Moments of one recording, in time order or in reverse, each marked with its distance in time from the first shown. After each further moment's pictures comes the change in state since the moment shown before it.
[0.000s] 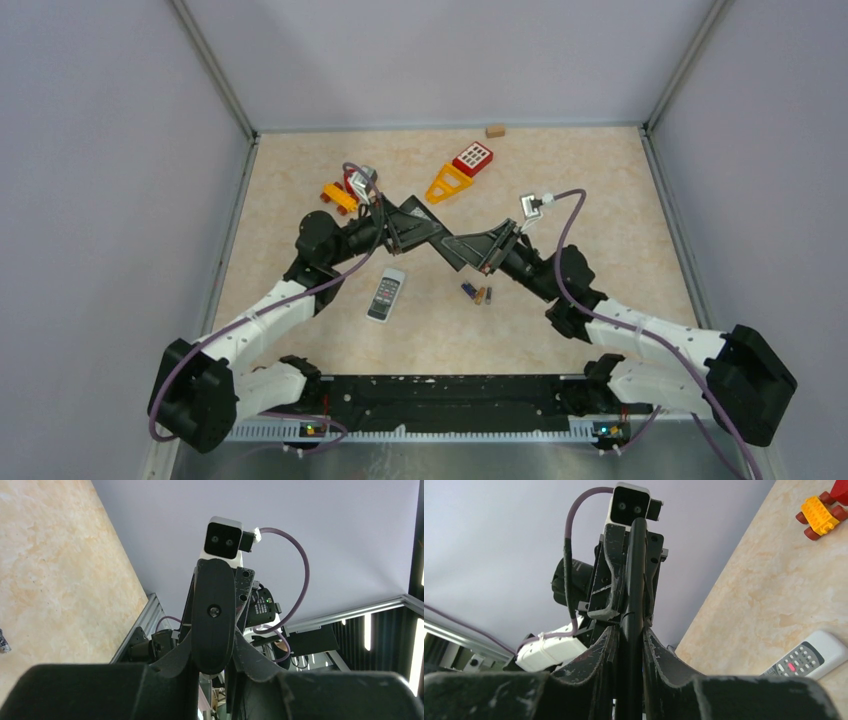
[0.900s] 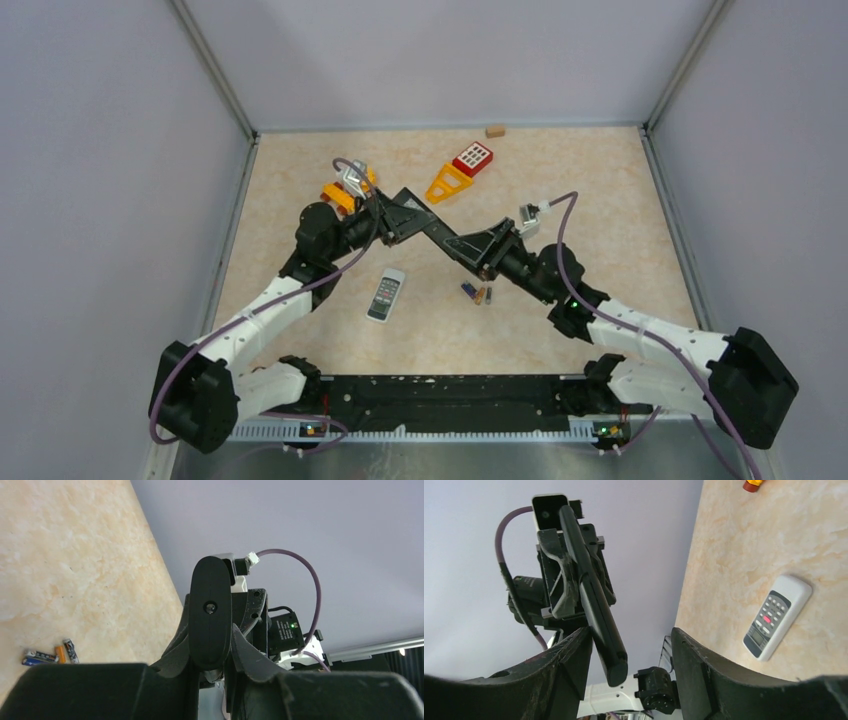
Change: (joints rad) left arm 0.027 0.001 0.034 -0.140 -0.084 0.166; right arm -0.010 -0.008 -0.001 -0.218 0.072 0.178
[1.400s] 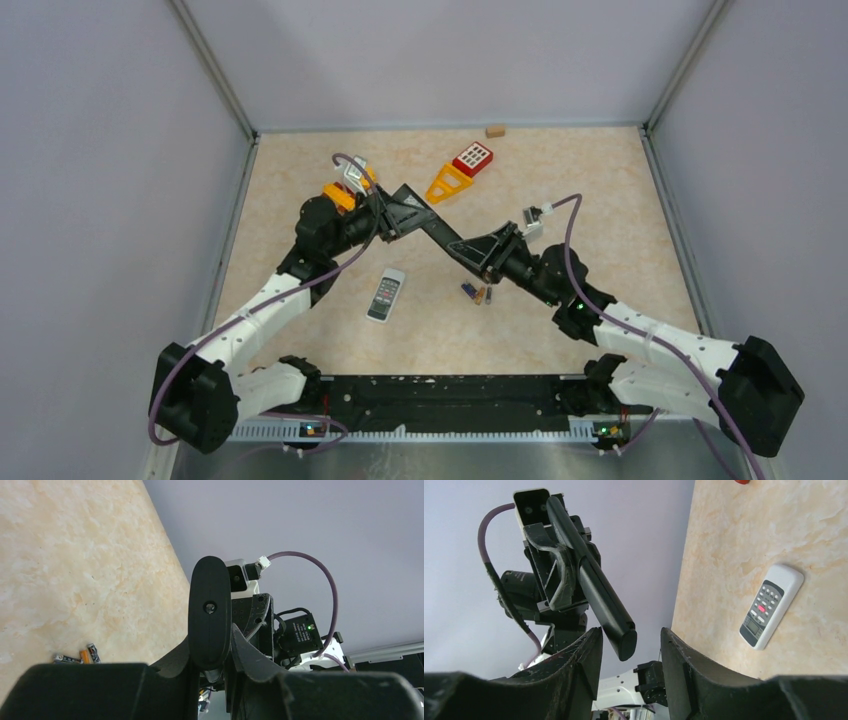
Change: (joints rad) left arm 0.000 0.000 0.054 -0.106 -0.024 0.132; right arm -0.005 -0.067 0.001 -0.130 -0.002 0.021
